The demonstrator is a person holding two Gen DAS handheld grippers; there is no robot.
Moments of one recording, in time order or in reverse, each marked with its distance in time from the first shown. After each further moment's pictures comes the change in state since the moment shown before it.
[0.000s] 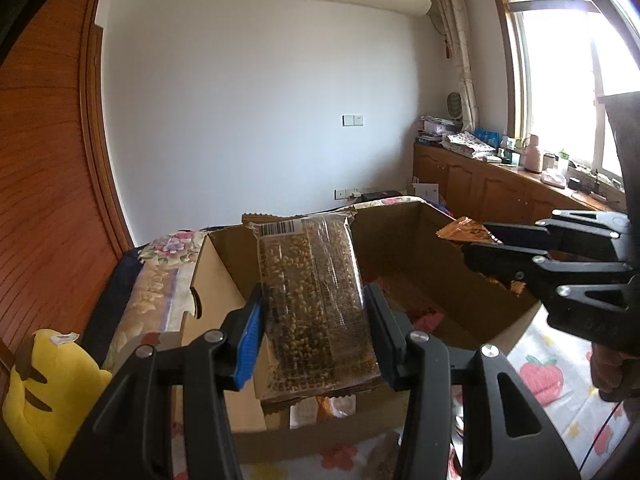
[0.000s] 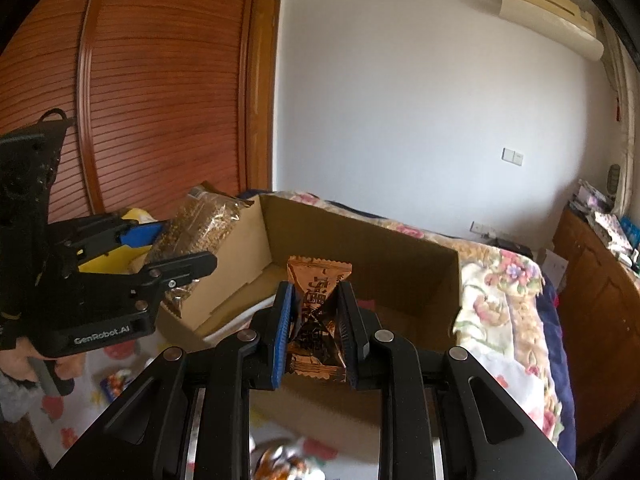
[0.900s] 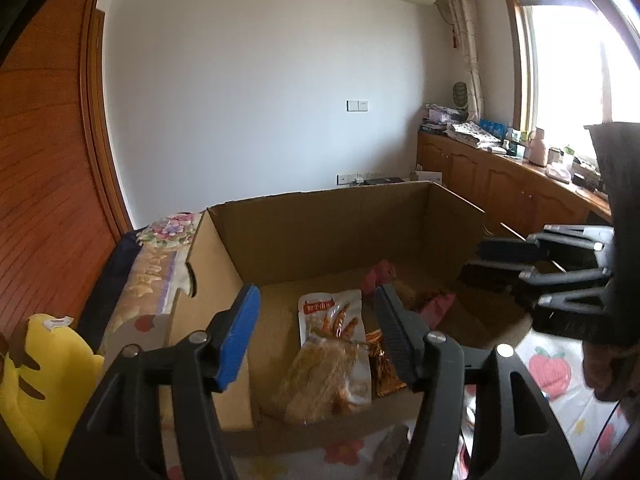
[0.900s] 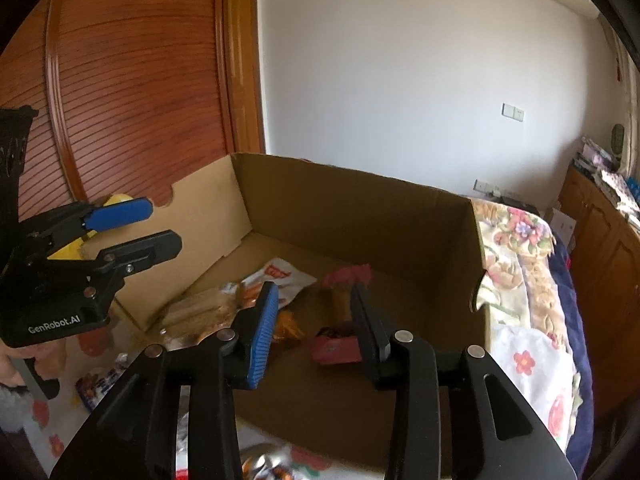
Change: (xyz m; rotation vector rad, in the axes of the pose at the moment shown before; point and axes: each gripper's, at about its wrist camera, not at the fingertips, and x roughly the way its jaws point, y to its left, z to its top) left arm 0.005 -0.005 -0.015 -0.003 0.051 0.010; right arm 0.042 -0.027 -0.019 0.089 0.121 0.026
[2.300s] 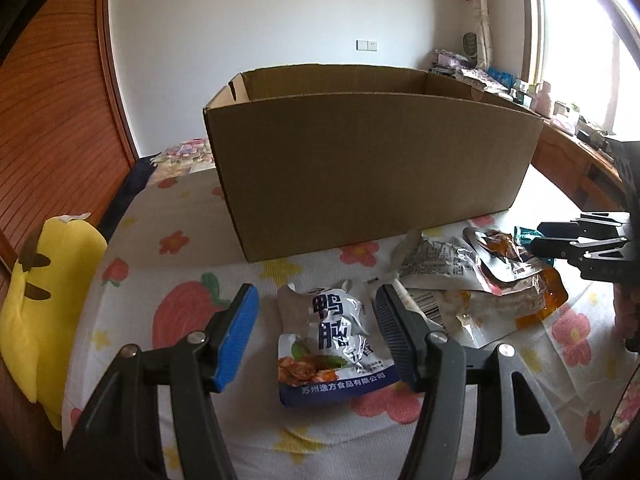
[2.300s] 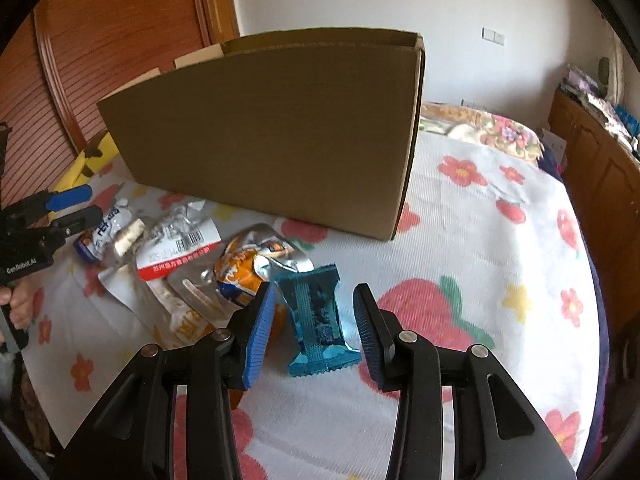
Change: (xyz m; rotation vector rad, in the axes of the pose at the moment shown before) left arm -0.043 0.010 -0.120 -0.031 0.224 0.020; right arm -0.036 -0.004 -0.139 0.106 0.230 -0.015
